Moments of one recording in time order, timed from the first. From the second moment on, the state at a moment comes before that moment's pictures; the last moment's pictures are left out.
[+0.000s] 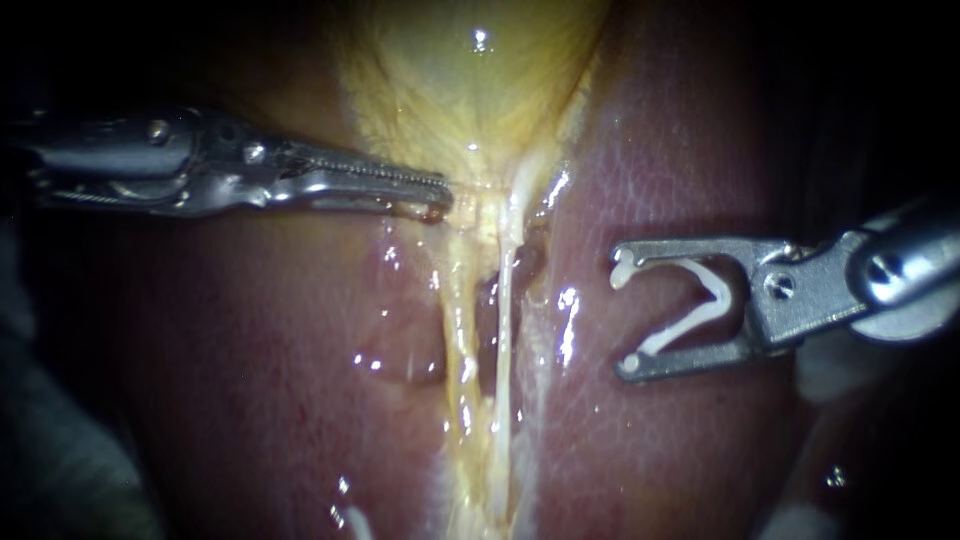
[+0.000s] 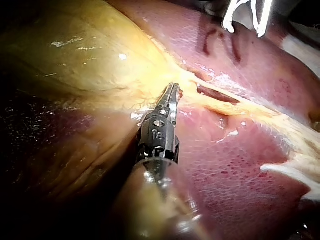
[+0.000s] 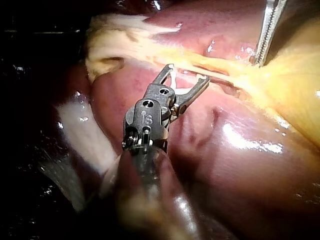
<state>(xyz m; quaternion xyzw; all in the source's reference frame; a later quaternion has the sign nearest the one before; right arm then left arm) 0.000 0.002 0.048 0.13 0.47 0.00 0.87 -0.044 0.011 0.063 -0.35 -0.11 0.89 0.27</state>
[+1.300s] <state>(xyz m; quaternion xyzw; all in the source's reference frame) 0.000 0.002 0.048 0.13 0.47 0.00 0.87 -0.039 0.012 0.055 -0.35 -0.13 0.87 0.31</state>
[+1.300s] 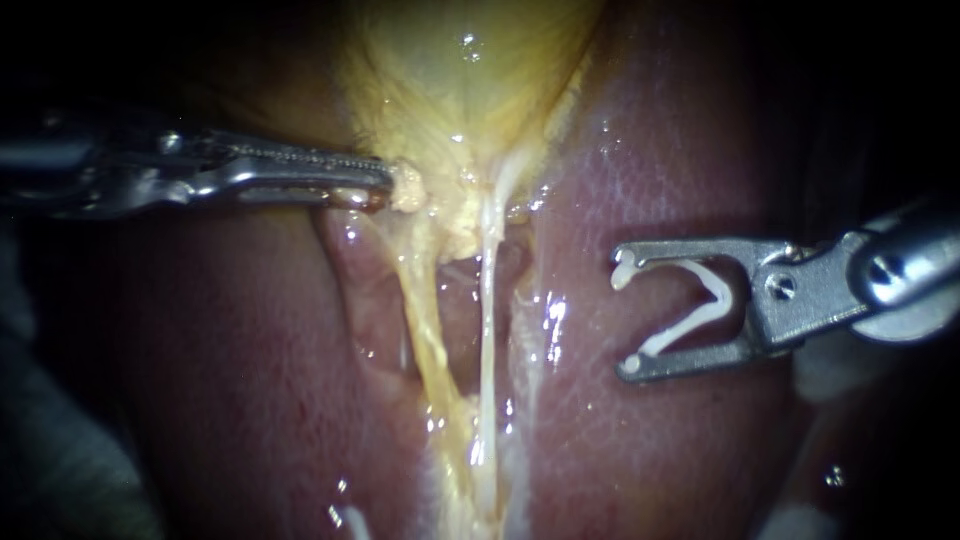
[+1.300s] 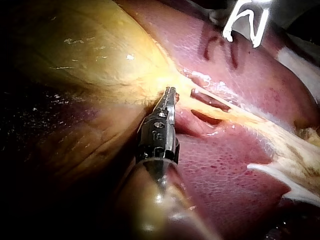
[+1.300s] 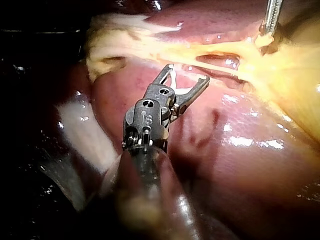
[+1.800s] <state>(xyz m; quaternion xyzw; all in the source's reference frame) 0.000 0.002 0.048 0.13 0.47 0.00 0.87 -0.039 0.013 0.053 -0.36 -0.13 0.87 0.32</state>
